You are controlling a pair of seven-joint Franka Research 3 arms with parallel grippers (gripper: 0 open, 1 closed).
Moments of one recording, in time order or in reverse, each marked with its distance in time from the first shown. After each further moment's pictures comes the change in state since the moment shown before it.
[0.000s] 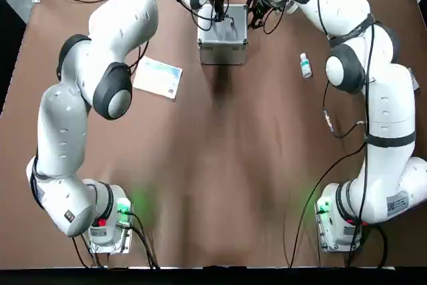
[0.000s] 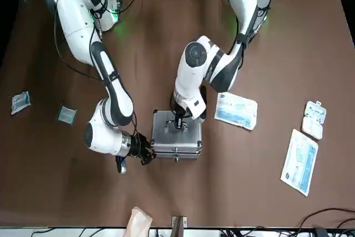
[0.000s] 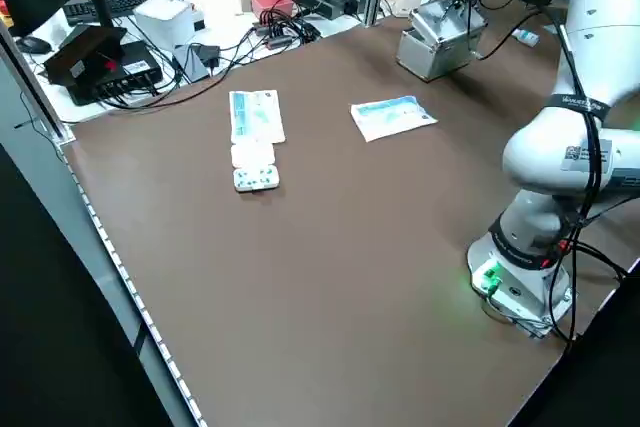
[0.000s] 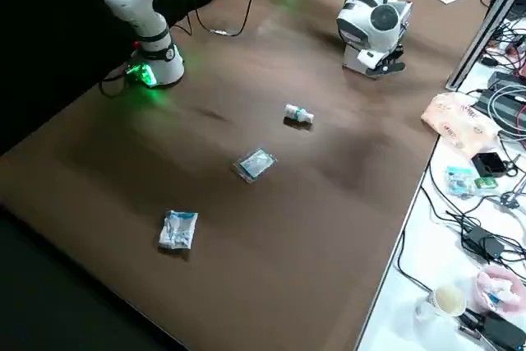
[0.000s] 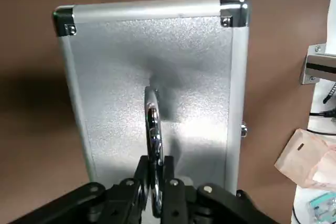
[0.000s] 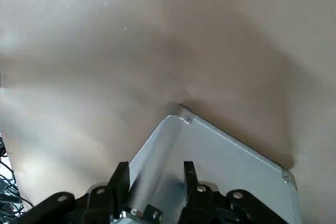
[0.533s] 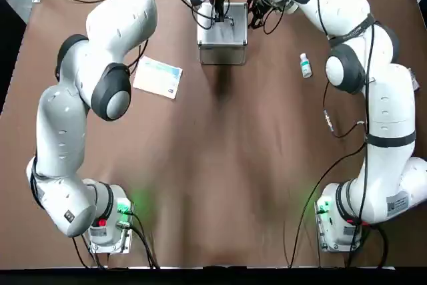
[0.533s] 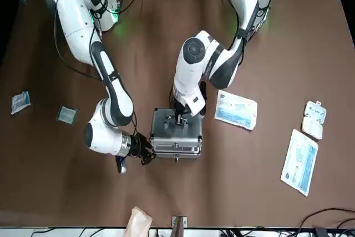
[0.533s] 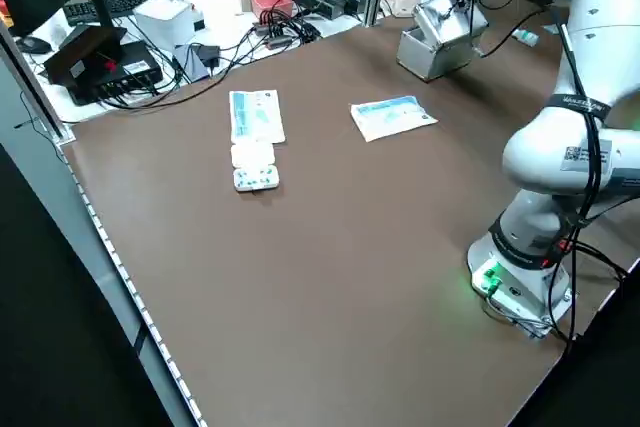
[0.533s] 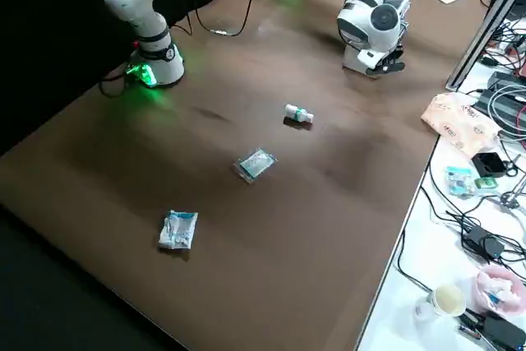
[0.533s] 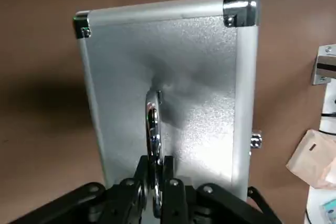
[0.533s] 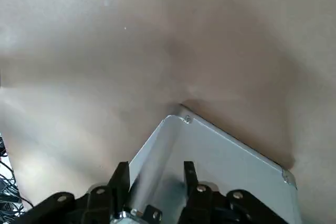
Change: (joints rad) left arm -0.007 -0.014 -0.003 0.019 0.000 -0.074 -0.001; right arm 0.000 0.000 0.000 0.001 0.000 -0.001 0.000
